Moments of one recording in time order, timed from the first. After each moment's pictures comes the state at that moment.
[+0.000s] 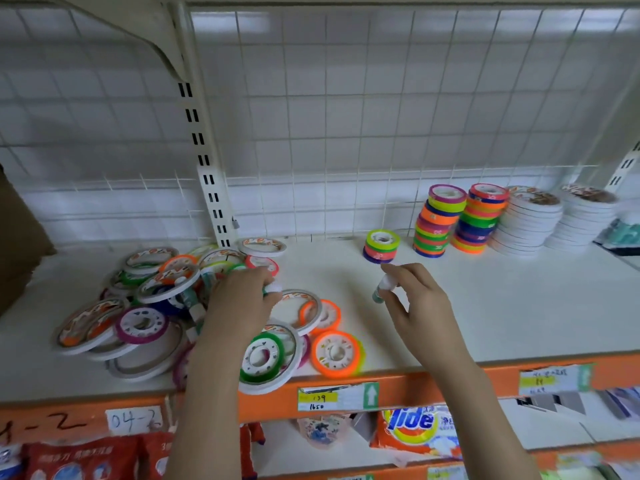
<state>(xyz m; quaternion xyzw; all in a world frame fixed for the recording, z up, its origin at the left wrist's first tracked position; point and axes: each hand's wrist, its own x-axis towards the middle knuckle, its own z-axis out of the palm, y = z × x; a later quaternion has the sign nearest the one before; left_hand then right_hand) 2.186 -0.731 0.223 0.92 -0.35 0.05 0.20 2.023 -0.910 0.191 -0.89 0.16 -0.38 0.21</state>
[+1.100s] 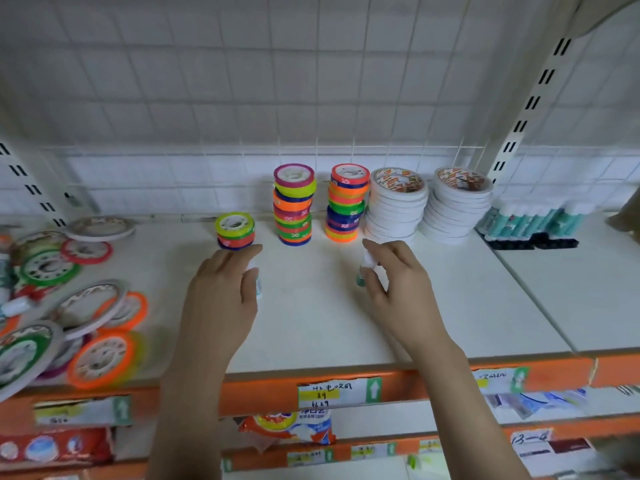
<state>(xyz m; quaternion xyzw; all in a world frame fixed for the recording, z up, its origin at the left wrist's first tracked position) 2.028 -0.931 0.208 0.86 -0.36 0.17 0.32 1.897 -1.120 0.196 -0.89 0.16 -0.36 0.22</state>
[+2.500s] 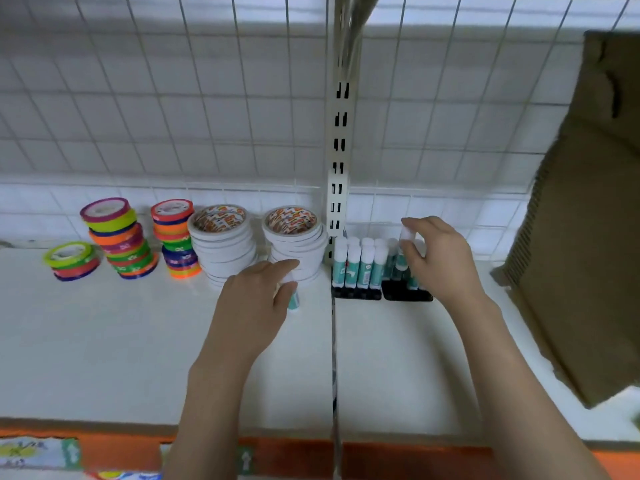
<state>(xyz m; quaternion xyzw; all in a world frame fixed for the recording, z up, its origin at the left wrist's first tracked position) 1.865 -1.224 0.227 0.83 -0.41 0.17 0.33 1.767 -1.474 0.240 -0.91 0.17 -0.34 0.13</state>
